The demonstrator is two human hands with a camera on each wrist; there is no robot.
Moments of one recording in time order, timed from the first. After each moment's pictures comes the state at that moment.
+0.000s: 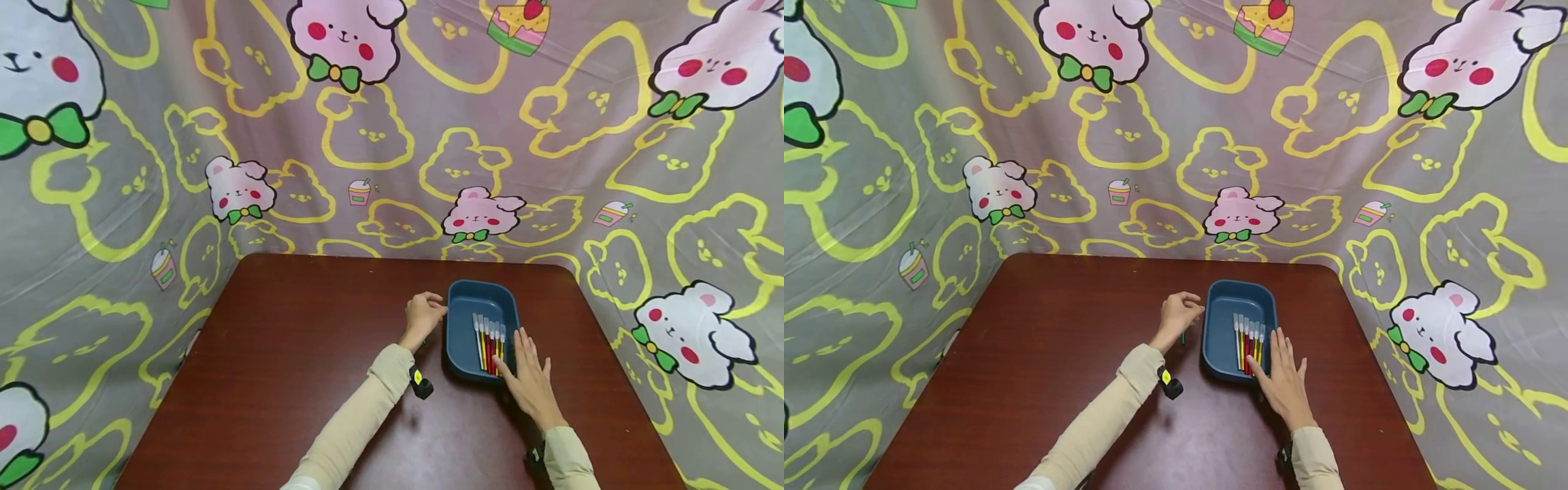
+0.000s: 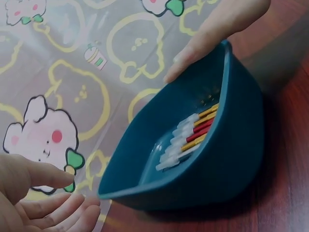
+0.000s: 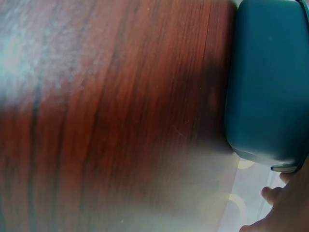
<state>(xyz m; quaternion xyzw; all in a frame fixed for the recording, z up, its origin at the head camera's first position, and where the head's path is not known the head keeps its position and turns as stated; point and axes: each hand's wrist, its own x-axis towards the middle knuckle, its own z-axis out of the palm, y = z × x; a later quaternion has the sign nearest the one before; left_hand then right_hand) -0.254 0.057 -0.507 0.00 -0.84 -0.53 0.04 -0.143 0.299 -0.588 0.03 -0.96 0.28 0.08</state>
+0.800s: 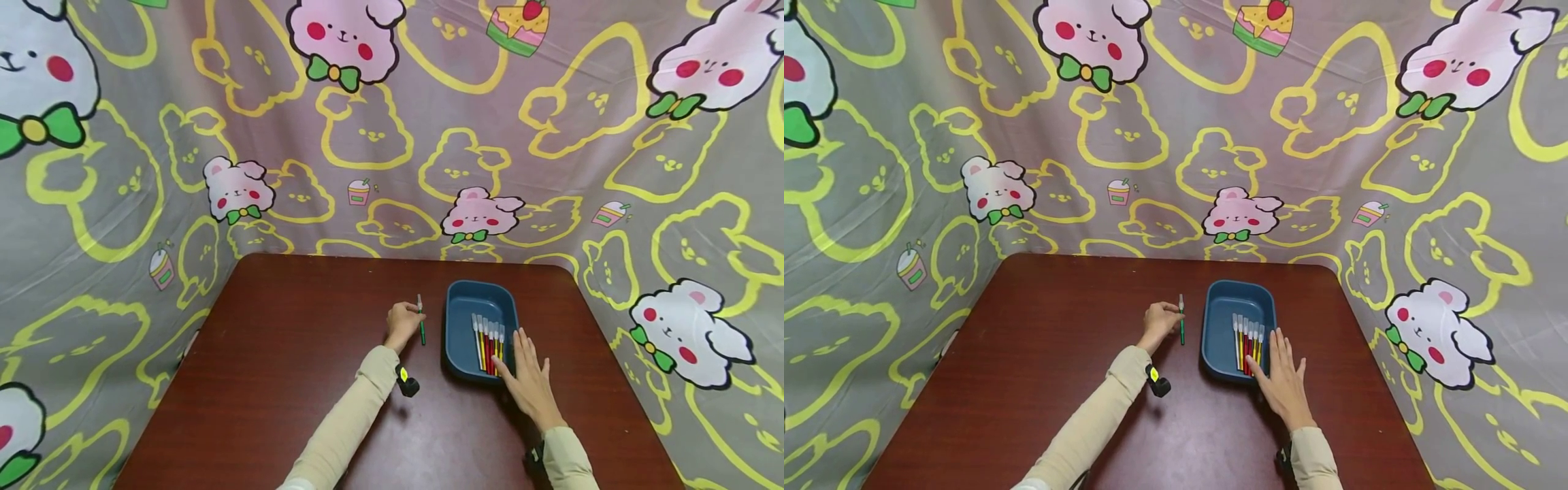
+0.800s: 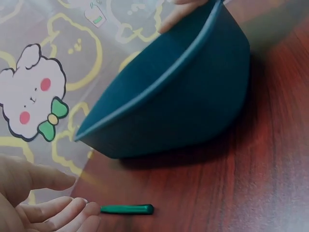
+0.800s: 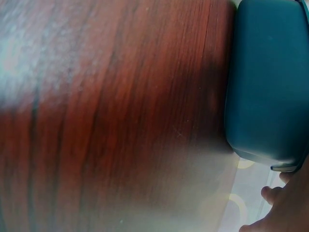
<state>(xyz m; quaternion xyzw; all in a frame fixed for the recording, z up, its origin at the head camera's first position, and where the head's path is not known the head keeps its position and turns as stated) -0.264 0.028 -0.544 0.10 -0.86 -0.50 0.02 -0.142 0.298 -0.585 0.02 -0.96 0.27 0.08</state>
